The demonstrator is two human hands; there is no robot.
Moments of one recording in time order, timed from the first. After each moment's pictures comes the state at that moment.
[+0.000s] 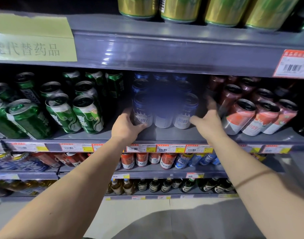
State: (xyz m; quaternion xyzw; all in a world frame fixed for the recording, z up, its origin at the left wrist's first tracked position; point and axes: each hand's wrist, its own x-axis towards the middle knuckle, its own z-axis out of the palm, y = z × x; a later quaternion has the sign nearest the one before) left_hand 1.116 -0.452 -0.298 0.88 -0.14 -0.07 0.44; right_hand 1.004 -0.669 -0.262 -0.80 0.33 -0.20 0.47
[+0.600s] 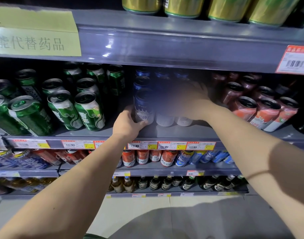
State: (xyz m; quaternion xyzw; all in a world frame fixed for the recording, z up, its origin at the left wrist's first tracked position) left_hand 1.112 -0.449 -0.291 0.88 -0.14 -0.08 0.45; right_hand 1.046 -0.649 -0.204 -0.99 0.09 -0.04 0.06
